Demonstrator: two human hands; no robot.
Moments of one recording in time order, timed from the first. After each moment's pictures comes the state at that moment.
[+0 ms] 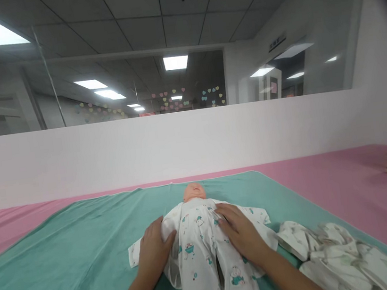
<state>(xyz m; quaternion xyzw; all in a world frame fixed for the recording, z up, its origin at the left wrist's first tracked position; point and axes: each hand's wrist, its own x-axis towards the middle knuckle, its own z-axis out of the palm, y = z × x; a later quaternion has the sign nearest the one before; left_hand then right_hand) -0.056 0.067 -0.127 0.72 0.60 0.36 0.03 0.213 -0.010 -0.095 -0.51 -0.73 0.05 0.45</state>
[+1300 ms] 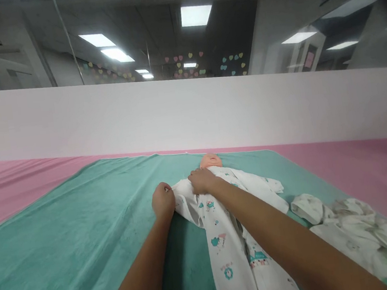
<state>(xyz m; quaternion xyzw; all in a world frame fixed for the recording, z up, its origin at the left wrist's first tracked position) -0.097 0.072 -0.121 0.56 0.72 0.40 0.10 0.062 0.098 -0.055 -0.51 -0.86 -0.06 -0.07</state>
